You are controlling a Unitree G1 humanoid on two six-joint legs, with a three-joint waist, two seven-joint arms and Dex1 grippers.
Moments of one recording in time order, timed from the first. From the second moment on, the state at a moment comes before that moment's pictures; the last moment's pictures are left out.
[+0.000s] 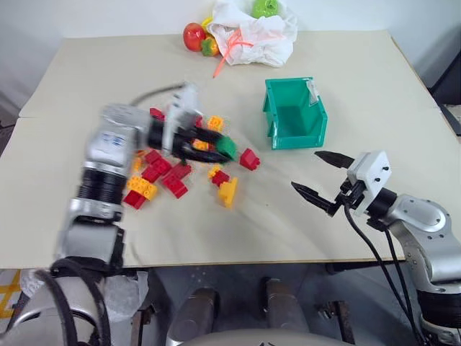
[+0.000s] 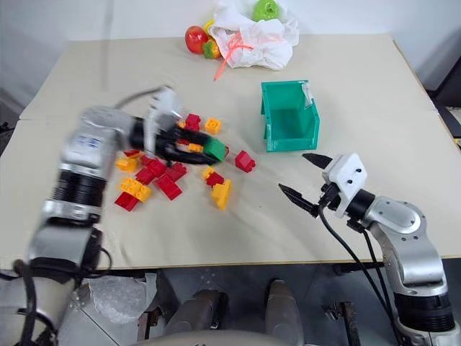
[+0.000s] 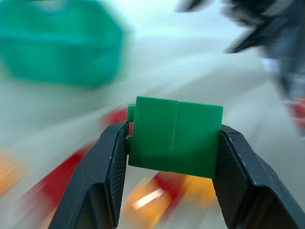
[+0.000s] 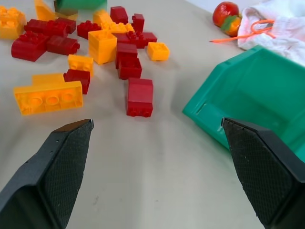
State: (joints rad) left arm -0.95 0.41 -0.16 0.41 -0.17 0.43 -1.35; right arm -0.10 -0.66 -0.17 -0.39 0.41 0.30 0.77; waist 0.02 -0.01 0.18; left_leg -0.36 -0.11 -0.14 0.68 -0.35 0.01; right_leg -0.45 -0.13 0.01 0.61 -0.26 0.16
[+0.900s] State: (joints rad) left arm -0.93 0.37 -0.18 0.58 -0.15 0.15 -1.32; right arm 0.25 -0.86 -0.53 -0.78 0.66 0.69 0.74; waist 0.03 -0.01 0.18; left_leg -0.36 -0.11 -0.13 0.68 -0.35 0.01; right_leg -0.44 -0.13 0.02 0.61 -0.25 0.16
